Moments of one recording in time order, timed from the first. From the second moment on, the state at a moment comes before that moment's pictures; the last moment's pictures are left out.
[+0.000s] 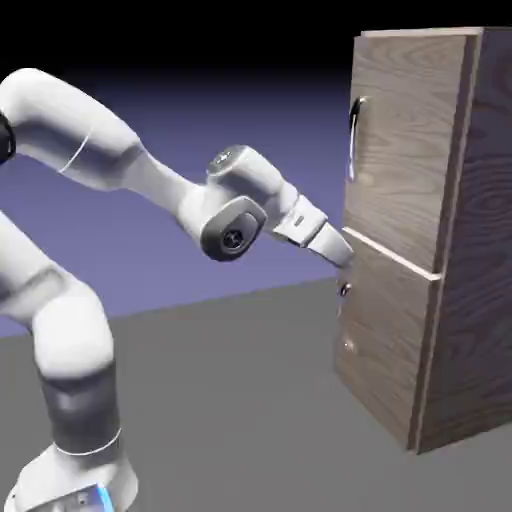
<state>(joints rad) -0.06 -0.63 0.05 -2.79 0.12 3.00 0.70</state>
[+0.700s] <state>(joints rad) -0.61 -1.12 0.46 -2.66 1.03 2.72 0.37</state>
